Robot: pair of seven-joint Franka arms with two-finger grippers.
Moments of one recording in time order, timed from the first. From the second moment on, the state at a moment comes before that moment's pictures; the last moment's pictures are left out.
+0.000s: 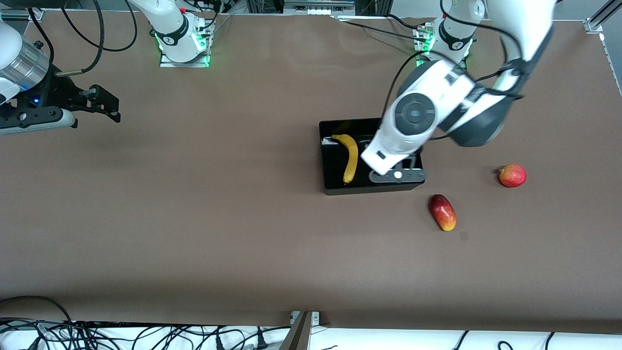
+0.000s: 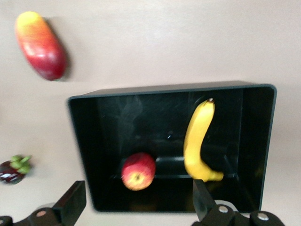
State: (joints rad) left arm 0.10 0.57 -0.78 -1.39 0.30 1.56 -0.69; right arm 0.12 0.00 -0.01 -1.62 0.01 1.63 -0.03
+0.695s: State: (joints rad) left arm 0.22 0.37 -0.44 -1.27 0.12 1.37 -0.07; right arm 0.12 0.00 -0.01 -1.62 0.01 1.63 -0.03
